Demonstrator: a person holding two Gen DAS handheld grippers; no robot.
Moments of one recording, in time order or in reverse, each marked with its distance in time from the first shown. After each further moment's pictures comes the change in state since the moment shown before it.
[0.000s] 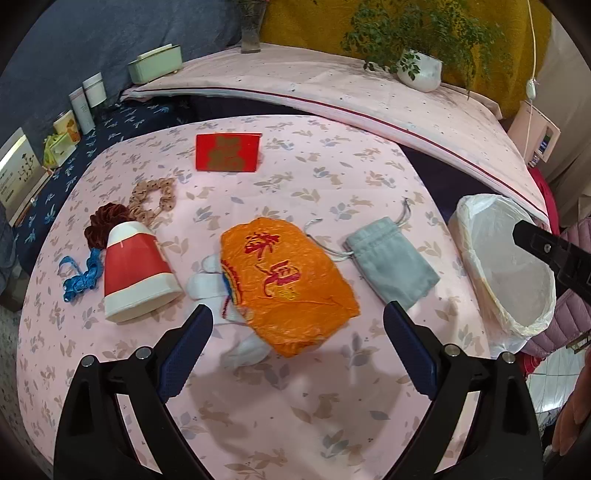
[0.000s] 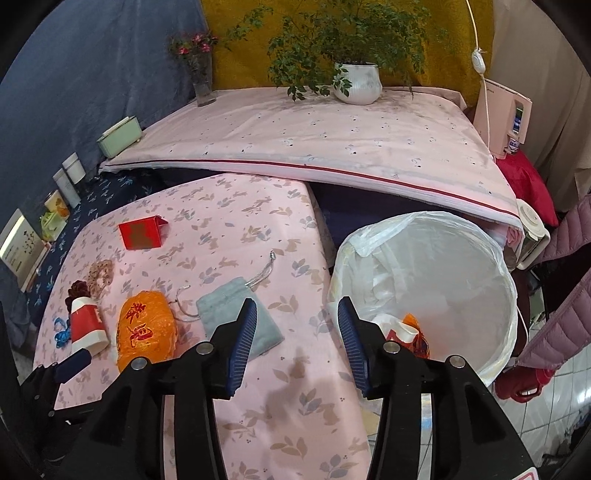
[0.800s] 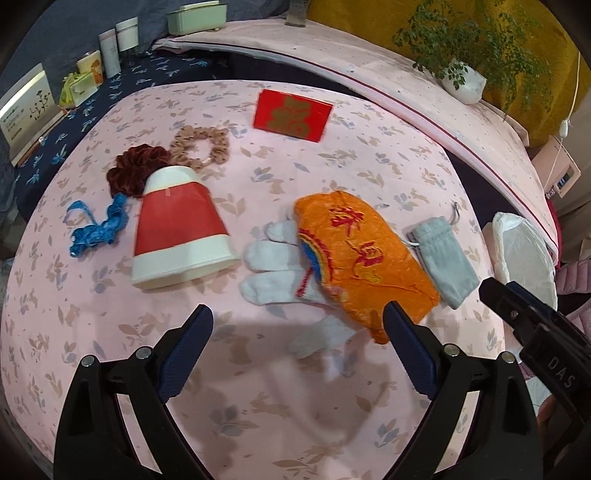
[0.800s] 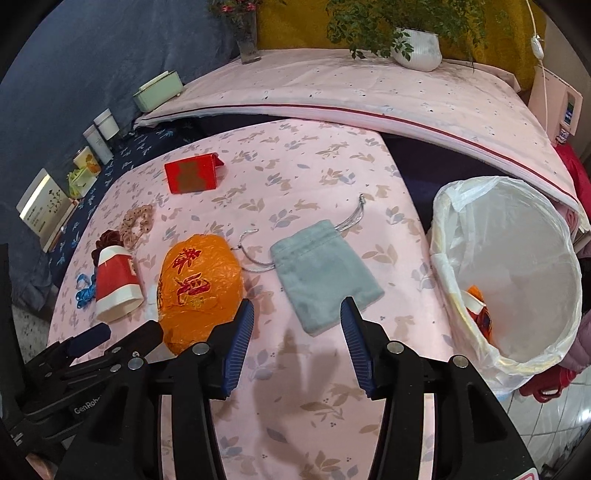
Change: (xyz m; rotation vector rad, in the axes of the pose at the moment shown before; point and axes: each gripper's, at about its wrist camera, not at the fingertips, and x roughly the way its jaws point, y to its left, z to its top) left arm 0.014 0.074 -0.012 -0.169 0.080 -0.023; right arm 0.038 0.070 -0.034 -0.074 0.138 0.139
